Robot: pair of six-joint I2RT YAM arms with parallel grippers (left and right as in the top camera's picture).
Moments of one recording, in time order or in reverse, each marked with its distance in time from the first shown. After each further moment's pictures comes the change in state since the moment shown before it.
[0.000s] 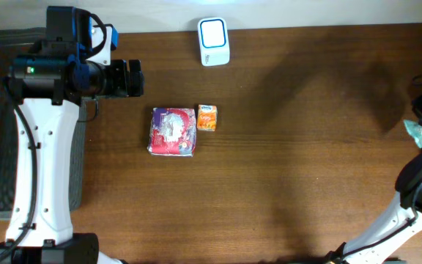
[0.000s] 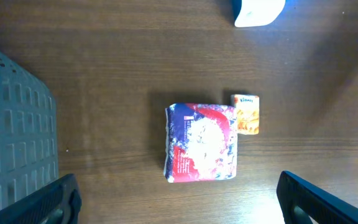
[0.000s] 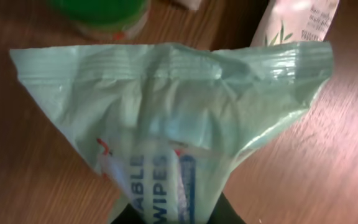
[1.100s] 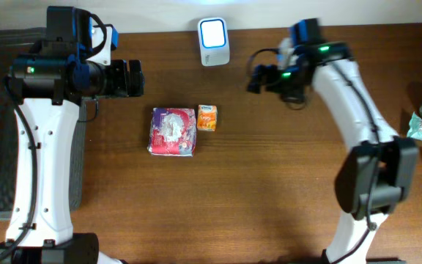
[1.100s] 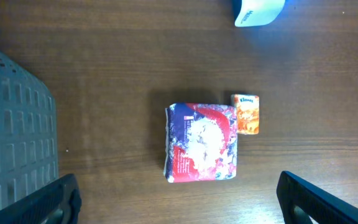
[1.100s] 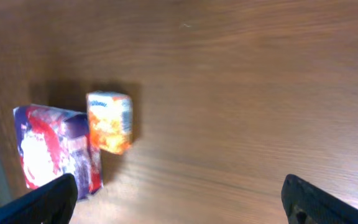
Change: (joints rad) left arm 0.000 0.000 0.000 0.000 0.000 0.000; right arm 0.745 -0.105 -0.113 0.160 -0.669 -0.224
